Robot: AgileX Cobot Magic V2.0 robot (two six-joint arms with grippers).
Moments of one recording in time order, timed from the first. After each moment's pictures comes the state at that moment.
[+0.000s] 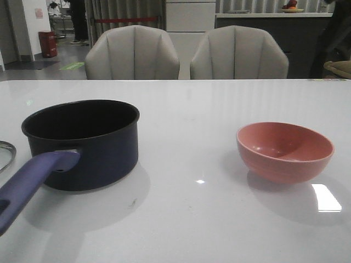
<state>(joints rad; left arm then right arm) -0.25 0.18 -0.31 -0.10 0.27 0.01 0.05 1.41 -1.14 0.34 0.63 -0.39</state>
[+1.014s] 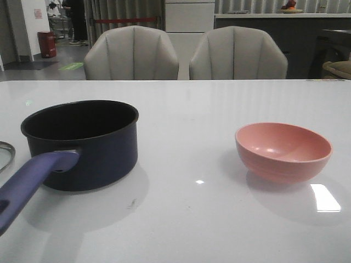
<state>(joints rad) -0.25 0.18 -0.30 -0.11 0.27 0.01 0.25 0.16 -0.12 0.35 0.10 -0.39</state>
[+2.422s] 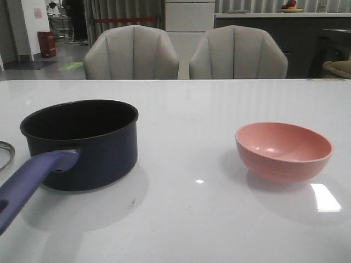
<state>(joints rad) 0.10 1.57 -1.14 -0.11 0.86 -0.03 0.25 0.16 -0.12 0.39 0.21 -0.39</state>
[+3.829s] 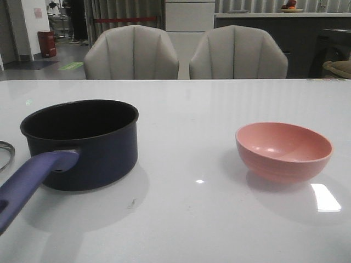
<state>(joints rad) 0.12 1.99 -1.44 -0.03 1.02 -0.06 0.25 0.16 -0.12 0.39 0.21 -0.39</state>
